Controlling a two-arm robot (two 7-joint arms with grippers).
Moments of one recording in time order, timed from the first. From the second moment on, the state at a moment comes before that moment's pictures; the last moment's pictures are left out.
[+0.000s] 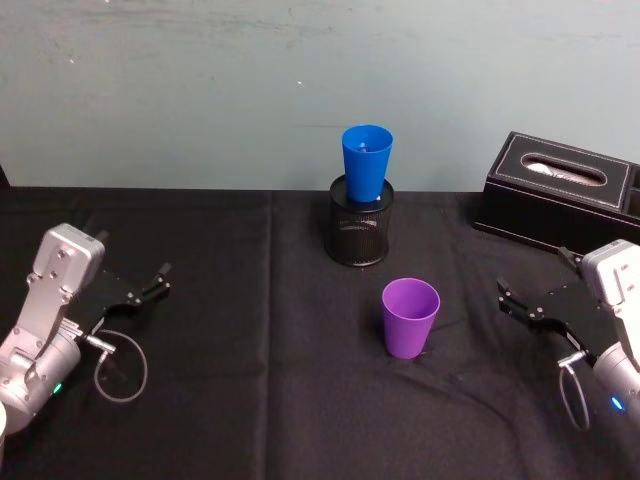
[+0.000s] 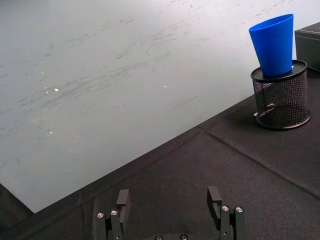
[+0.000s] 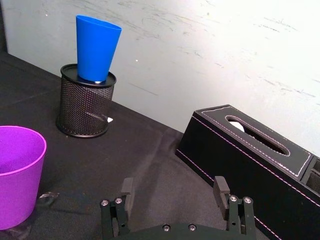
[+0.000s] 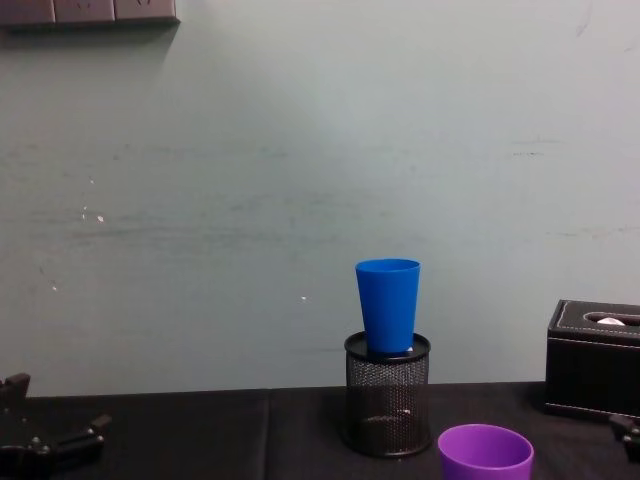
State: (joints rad) left arm -0.20 0.60 0.45 -1.41 -0.25 -0.12 0.03; right arm 0.20 0.60 -0.45 -1.41 0.25 -0.12 -0.03
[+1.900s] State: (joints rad) left arm -0.20 0.60 0.45 -1.41 -0.25 -0.12 0.03; right arm 0.06 0.64 -0.35 -1.57 0.36 -0.09 0.07
